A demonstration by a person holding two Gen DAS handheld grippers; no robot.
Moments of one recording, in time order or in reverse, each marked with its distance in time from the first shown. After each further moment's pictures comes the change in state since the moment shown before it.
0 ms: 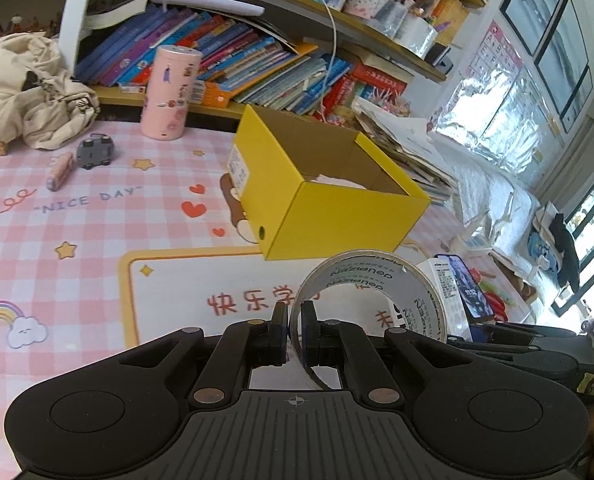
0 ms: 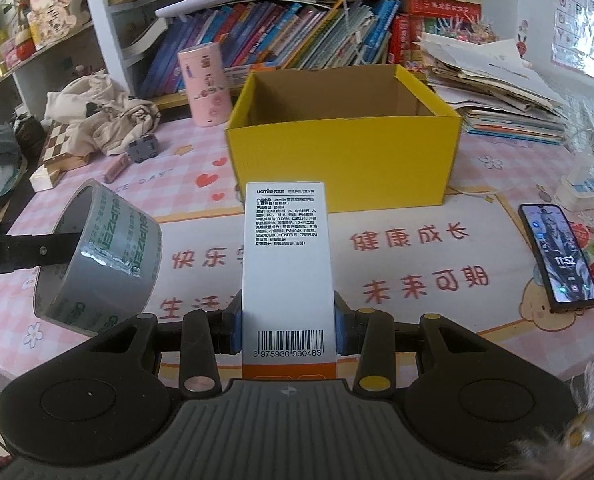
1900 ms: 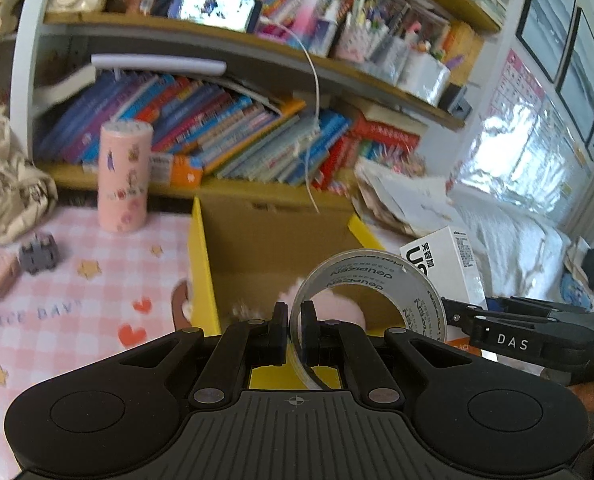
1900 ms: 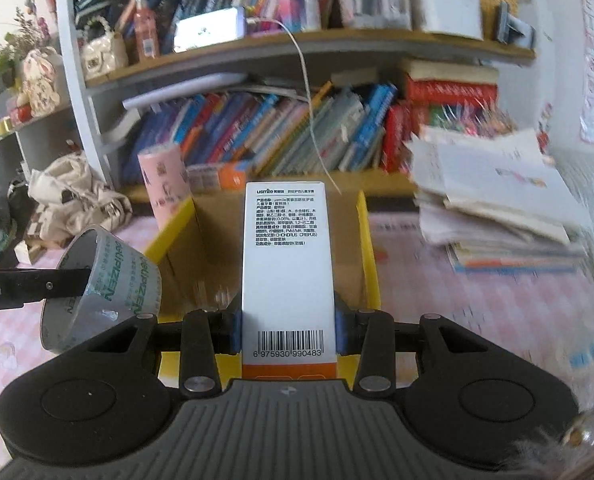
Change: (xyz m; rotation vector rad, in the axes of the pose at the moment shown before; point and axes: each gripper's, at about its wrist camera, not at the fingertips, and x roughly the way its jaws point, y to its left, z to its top) left arm 0.096 -0.074 0.104 0.020 -0.174 0.113; right arm 0.051 -0.128 0.149 -0.107 -0.208 0.117
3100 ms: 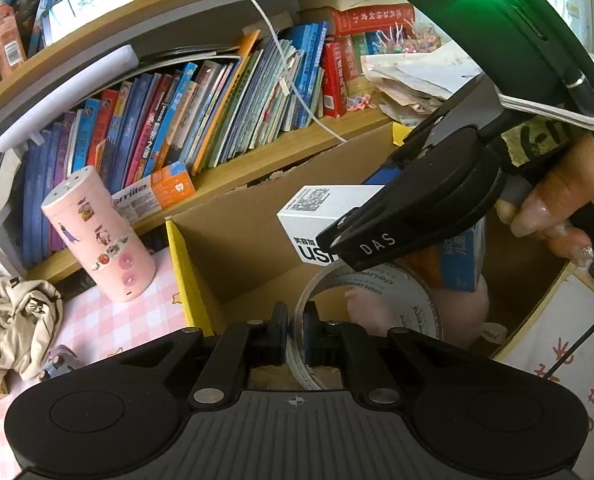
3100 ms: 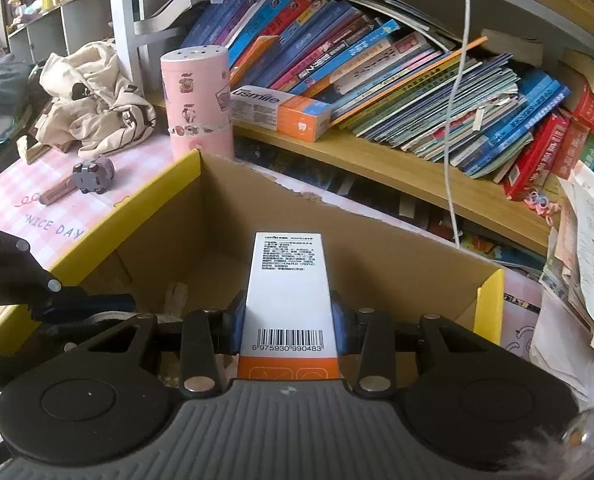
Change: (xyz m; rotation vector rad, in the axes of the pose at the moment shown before) left arm 0.136 -0.024 0.001 0.480 0.187 0.226; right arm 0.201 0.014 0.055 -0.331 0.266 0.182
